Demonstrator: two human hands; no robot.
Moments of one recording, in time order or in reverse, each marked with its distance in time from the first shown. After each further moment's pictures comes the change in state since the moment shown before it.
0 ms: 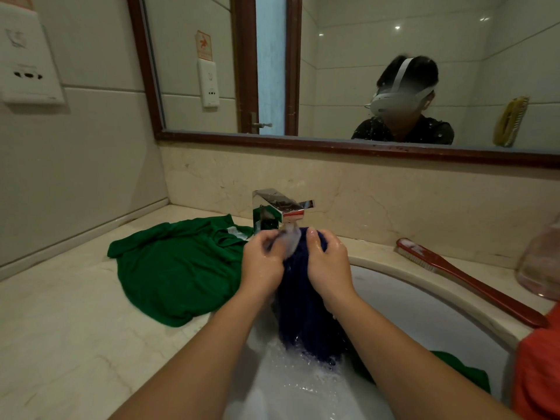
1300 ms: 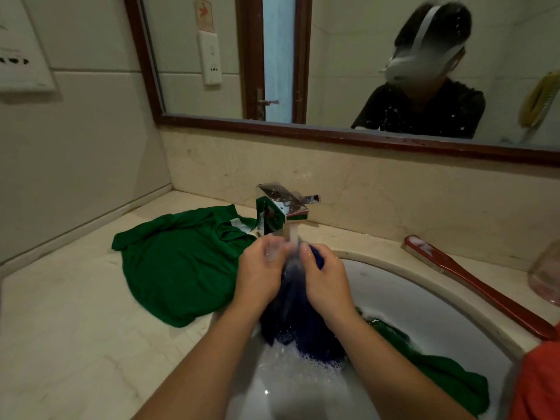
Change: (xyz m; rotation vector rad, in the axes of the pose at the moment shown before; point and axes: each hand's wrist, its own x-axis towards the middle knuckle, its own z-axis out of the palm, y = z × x) left_hand -0.010 -0.001 -0.015 0.225 -0.030 0.024; right_hand -0.018 0.012 -0.004 -0.086 -0.132 0.040
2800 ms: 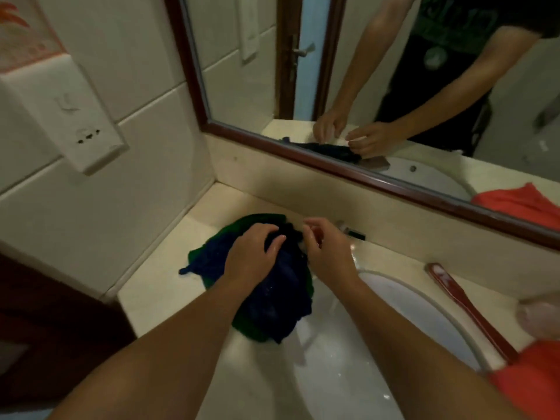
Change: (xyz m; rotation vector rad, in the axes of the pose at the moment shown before) left_hand 0.125 0.063 -0.167 0.556 -0.293 -0.054; right_hand 0.085 -0.186 0.083 -0.391 -0.227 0.116
